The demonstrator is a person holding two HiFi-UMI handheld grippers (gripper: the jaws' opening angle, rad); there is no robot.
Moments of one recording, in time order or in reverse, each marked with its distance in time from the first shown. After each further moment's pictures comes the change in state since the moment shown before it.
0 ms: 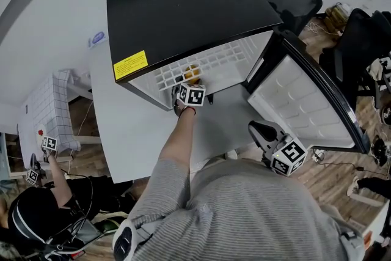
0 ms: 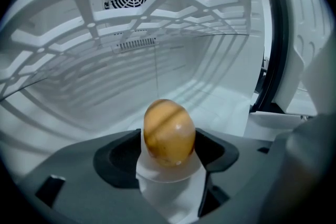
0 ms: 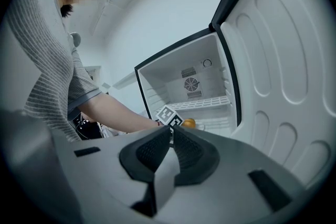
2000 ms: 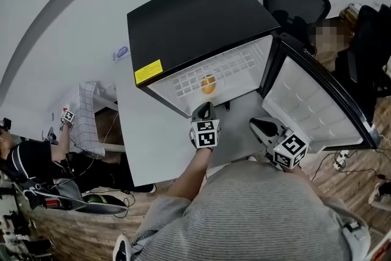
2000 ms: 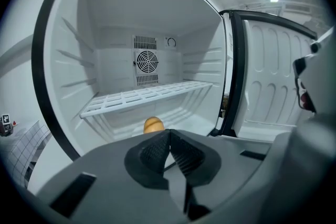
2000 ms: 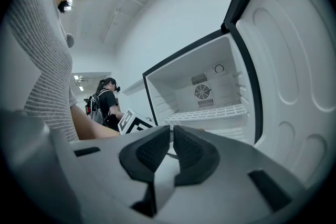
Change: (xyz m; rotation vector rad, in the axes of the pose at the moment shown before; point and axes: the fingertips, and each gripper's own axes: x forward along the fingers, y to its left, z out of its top) left arm -0.146 -0.036 -0.002 -0.160 -0.246 -0.003; right arm 0.027 0.016 0.016 -0.020 -0.093 0.114
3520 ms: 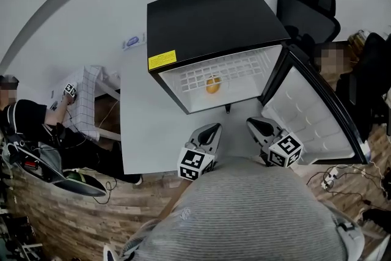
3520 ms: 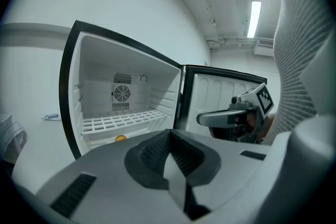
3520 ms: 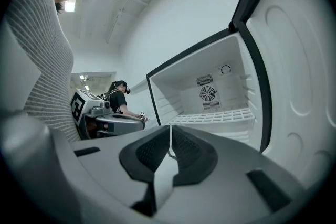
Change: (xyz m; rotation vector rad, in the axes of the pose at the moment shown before) left arm -0.151 -0.078 0.065 -0.035 -0.220 -0.319; right arm 0.009 0.003 0.010 -0.013 0.010 0.058
